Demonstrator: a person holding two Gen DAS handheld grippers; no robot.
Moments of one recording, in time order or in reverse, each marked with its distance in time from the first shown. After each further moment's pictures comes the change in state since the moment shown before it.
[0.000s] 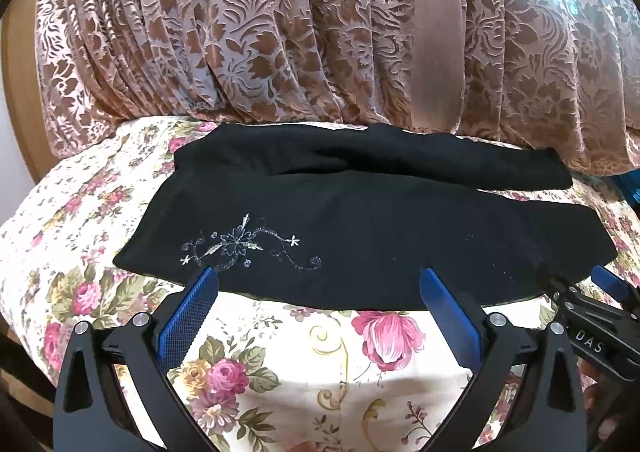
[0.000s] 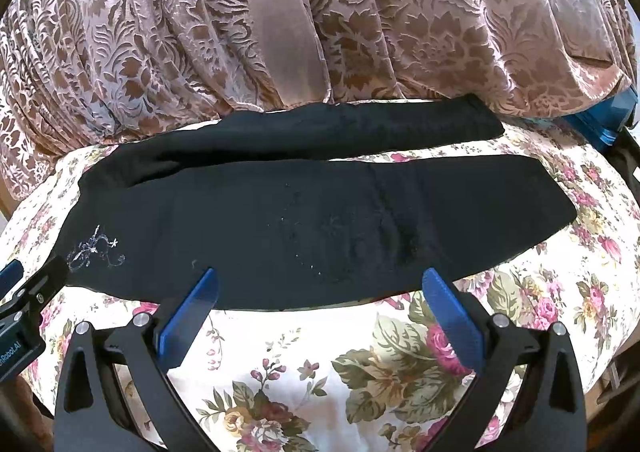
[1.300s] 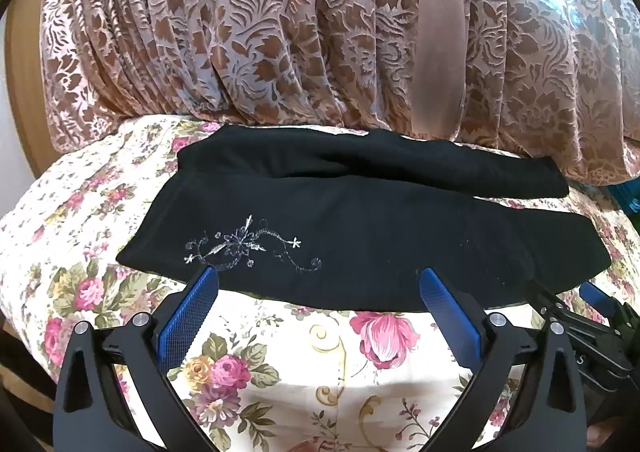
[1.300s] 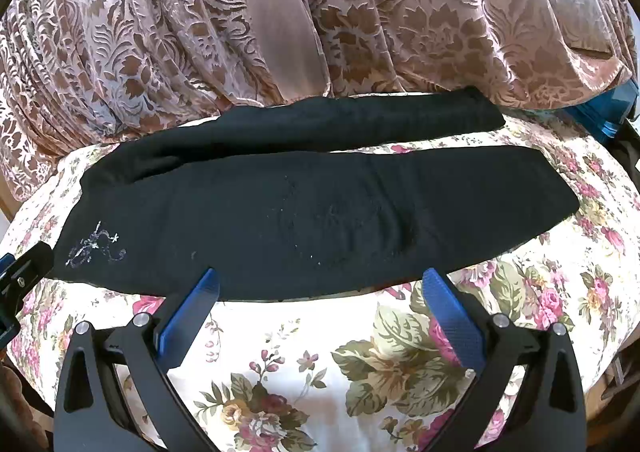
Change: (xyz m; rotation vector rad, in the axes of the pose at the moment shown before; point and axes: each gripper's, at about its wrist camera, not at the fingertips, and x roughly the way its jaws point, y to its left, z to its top) left arm -0.010 0.004 0.003 -0.029 0.000 -0.008; right arm 0.002 -0.003 -0.009 0.015 0.016 0.012
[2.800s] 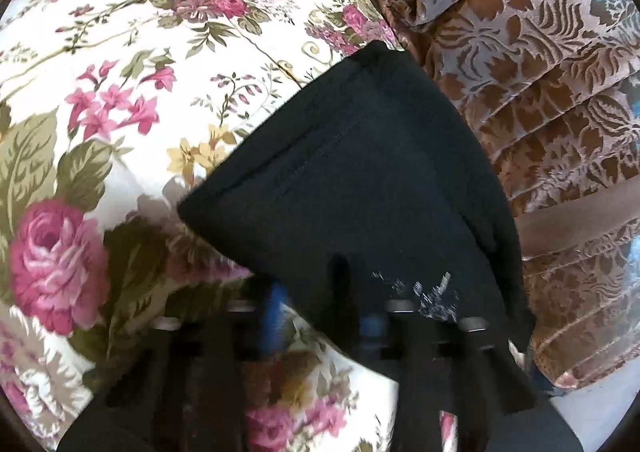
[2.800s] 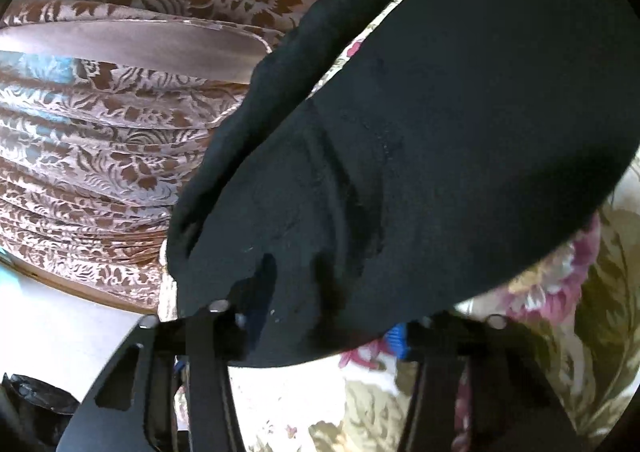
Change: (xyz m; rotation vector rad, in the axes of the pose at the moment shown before) left arm 0.144 0.243 -0.009 -0.767 0.299 -0.157; right arm 0.116 -0.141 0.017 0.606 0.284 0.516
